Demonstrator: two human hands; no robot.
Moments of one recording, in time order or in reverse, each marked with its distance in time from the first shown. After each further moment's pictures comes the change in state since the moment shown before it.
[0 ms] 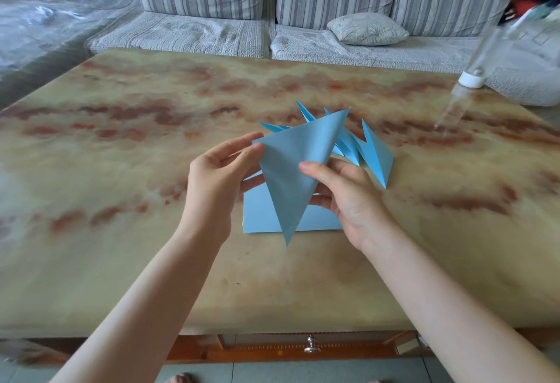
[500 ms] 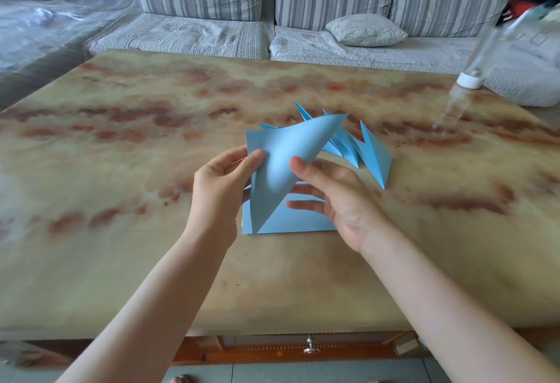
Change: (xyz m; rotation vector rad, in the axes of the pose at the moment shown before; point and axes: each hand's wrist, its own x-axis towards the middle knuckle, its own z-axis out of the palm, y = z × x) left_hand -0.001 -0.010 0.001 -0.003 0.032 -0.044; right_hand -0.003 -0.001 0.000 0.026 -0.130 0.053
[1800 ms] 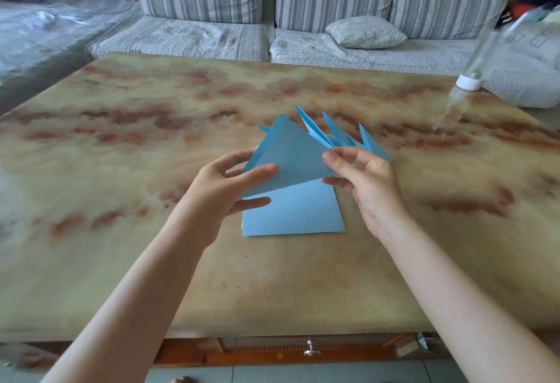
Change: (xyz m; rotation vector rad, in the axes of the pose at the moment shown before) left_hand 0.004 0.014 -0.013 0.152 -0.213 -0.156; right_hand 0.019 0.002 -0.036 0.017 0.274 -0.194
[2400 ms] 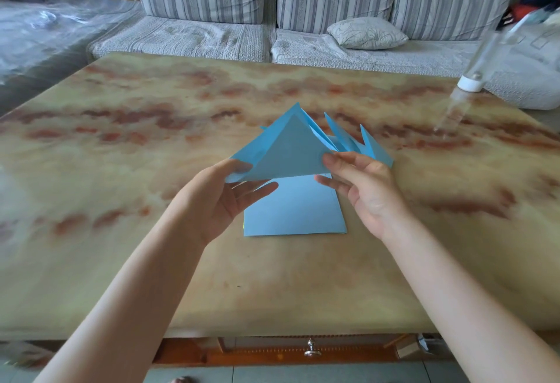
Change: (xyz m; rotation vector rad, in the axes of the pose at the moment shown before) left_hand 0.004 0.003 -0.001 -0.504 0.037 -0.133; right_hand 0.001 0.001 -0.001 0.186 -0.119 0.099
